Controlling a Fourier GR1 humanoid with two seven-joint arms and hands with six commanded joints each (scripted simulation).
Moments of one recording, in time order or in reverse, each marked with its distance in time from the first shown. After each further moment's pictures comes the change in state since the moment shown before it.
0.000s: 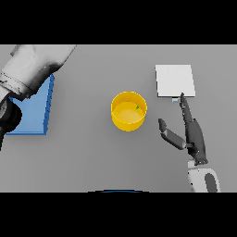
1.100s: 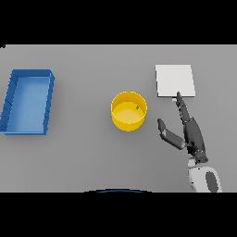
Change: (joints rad) left arm 0.669 0.360 0.585 -0.143 1.039 0.439 0.452; right arm -0.019 -0.021 0.011 0.009 -0.028 0.049 -0.027
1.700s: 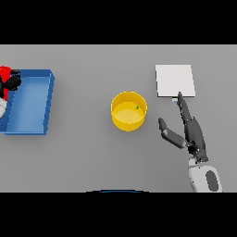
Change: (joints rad) left arm 0.404 0.102 -0.096 -0.549 0.207 0.261 0.206; right arm -0.008 0.000 -0.013 0.020 -0.012 -0.004 0.003
